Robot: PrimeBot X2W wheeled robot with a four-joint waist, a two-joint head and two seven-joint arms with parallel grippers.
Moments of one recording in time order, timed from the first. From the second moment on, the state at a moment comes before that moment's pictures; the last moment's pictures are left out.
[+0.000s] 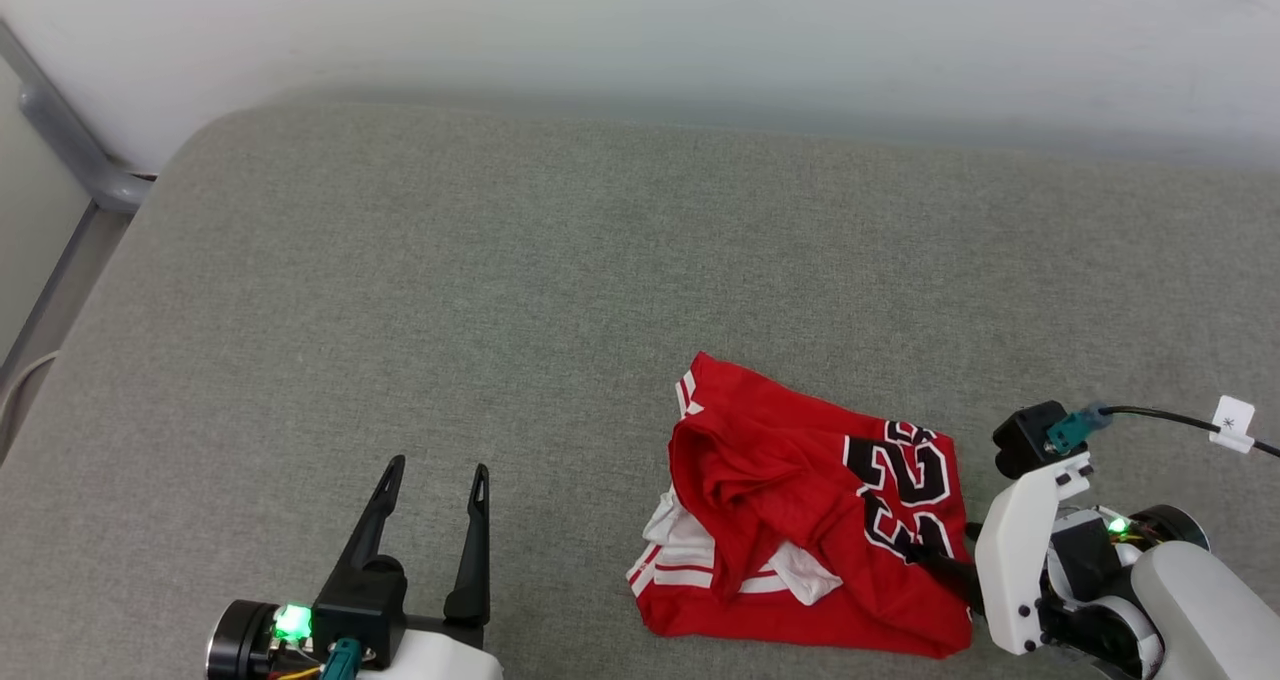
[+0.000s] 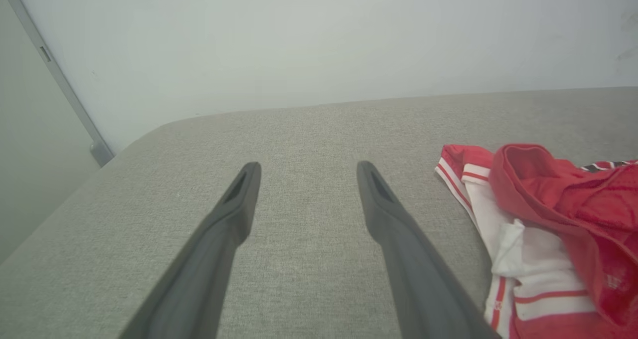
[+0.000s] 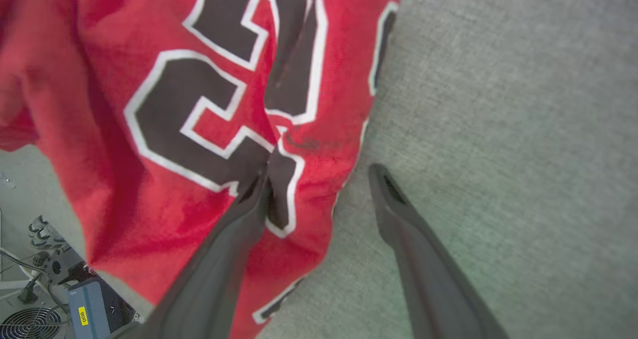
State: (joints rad) left arm 0.05 0.09 -0.15 0.04 -0.02 0.05 -0.26; right arm -0.34 -0.41 0.47 0.38 0.64 0.13 0.63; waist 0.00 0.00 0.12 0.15
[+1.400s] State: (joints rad) left arm 0.05 0.09 -0.10 -0.01 -0.02 0.06 -0.26; right arm -0.48 -0.60 0.42 0.26 0.65 0.13 0.42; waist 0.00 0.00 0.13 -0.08
